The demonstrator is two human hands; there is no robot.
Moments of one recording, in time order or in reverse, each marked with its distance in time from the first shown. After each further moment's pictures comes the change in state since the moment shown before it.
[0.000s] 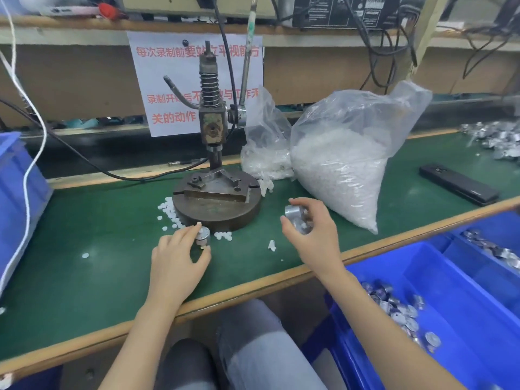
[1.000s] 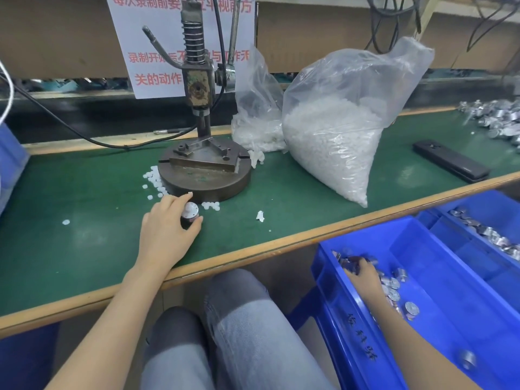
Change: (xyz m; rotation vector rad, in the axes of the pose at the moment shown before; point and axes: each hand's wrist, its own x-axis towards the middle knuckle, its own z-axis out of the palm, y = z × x) left_hand 0.002 0.008 0.002 0.009 -0.029 0.039; right_hand -0.087 0.195 -0.100 -0.504 -0.179 0.763
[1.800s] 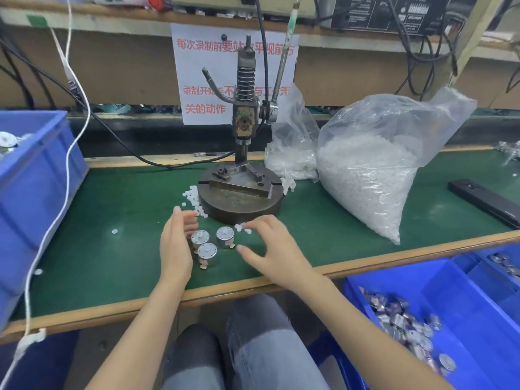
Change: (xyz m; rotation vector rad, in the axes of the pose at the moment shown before) left_hand 0.006 -0.011 -0.012 -1.062 0.334 -0.494; right_hand -0.109 -0.250 0.031 0.004 -0.194 -1.043
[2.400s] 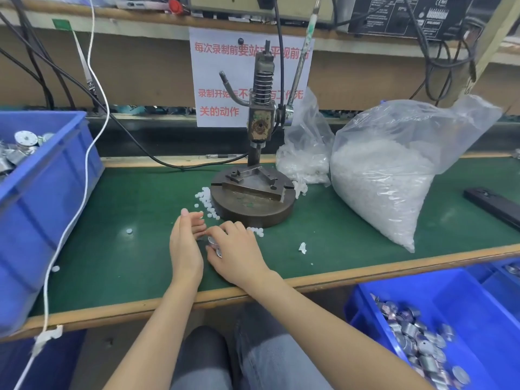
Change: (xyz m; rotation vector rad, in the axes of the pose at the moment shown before) left_hand 0.006 -0.005 -0.002 -0.126 0.100 -0.023; right_hand 0.045 -0.026 0.082 -0.316 -0.003 -0.100
